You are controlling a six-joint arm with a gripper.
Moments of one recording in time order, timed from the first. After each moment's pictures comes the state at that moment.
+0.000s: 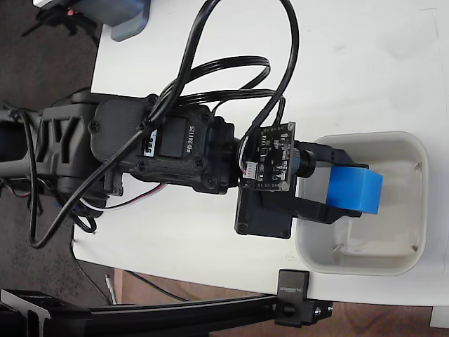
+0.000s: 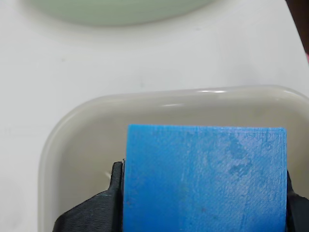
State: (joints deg) arm 5.8 59.0 57.0 45.2 2.2 5.1
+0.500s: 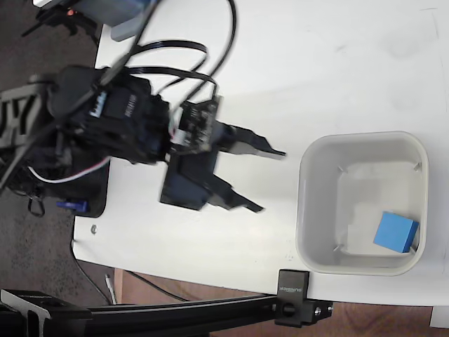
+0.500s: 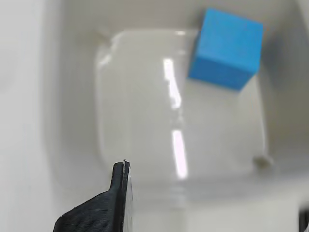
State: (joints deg) arm -0.6 90.8 97.4 43.5 10.6 3.0
